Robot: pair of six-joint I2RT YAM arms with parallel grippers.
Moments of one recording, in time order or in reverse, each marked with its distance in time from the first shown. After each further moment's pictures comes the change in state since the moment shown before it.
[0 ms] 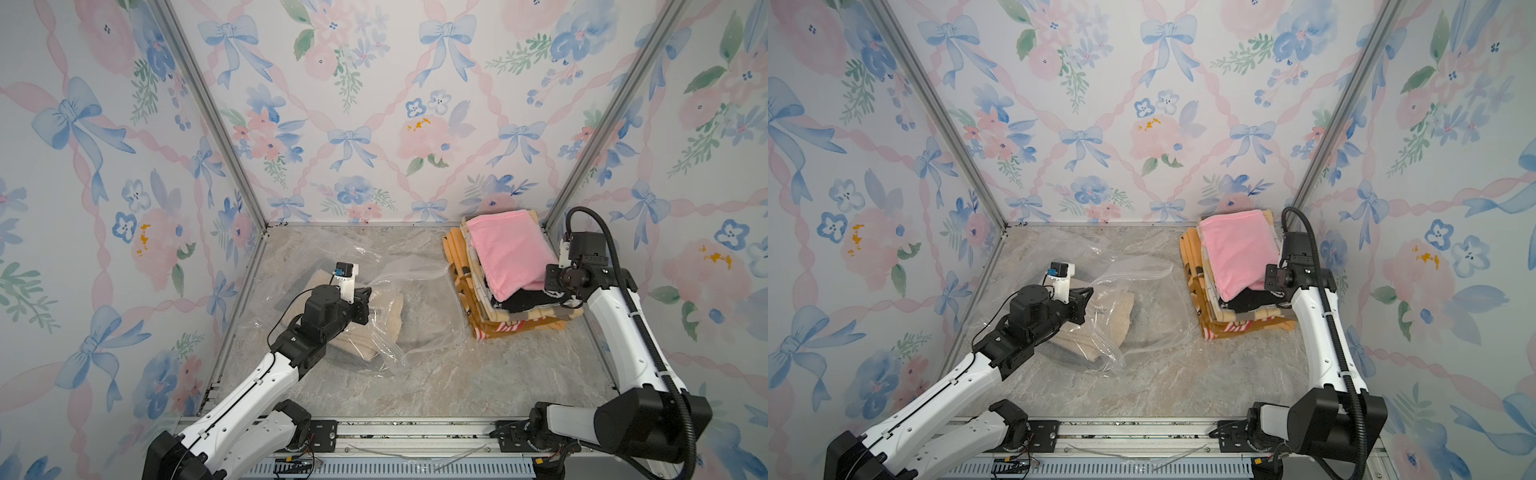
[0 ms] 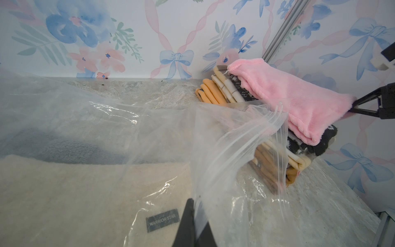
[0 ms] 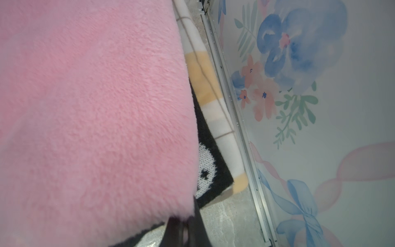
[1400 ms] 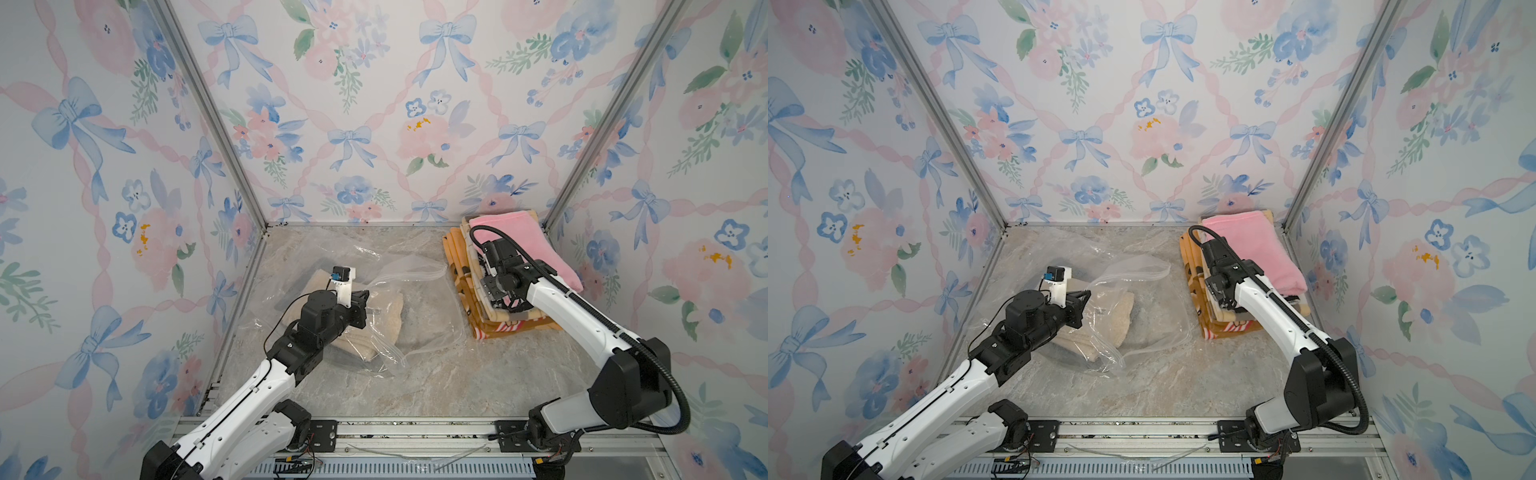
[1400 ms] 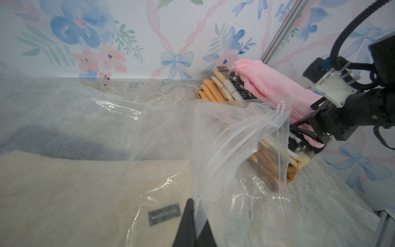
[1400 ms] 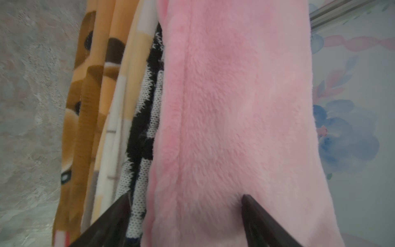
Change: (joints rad) left arm 0.001 -0.063 -0.045 0.000 -0.002 0.000; right arm 0.500 0.213 -0.016 0.061 0.314 -0.152
